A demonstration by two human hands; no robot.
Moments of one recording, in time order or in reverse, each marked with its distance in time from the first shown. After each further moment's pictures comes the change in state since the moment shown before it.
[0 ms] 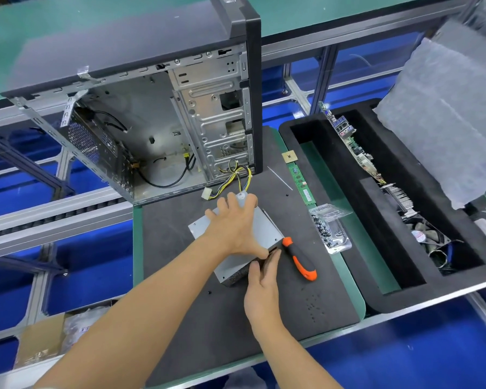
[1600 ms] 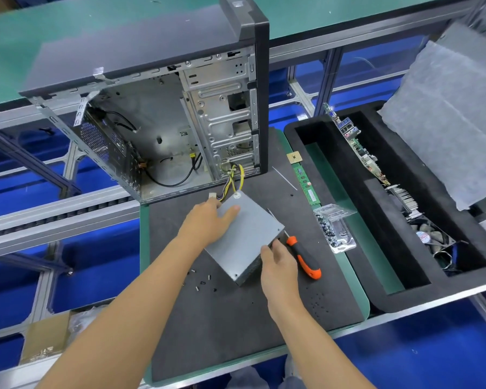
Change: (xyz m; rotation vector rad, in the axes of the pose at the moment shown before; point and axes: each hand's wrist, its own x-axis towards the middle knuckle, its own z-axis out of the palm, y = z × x) left_hand -0.005 -0.068 0.004 -0.483 0.042 -0.295; right_hand 0.003 -0.044 -0.013 -0.005 0.006 -0.045
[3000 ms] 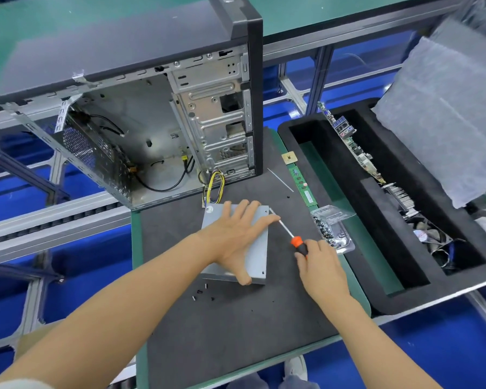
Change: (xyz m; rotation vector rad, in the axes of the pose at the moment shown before) left_hand -0.005 0.042 0.013 0.814 -0.187 0.805; right_hand 0.060 0.015 -0.088 -1.206 0.095 -0.335
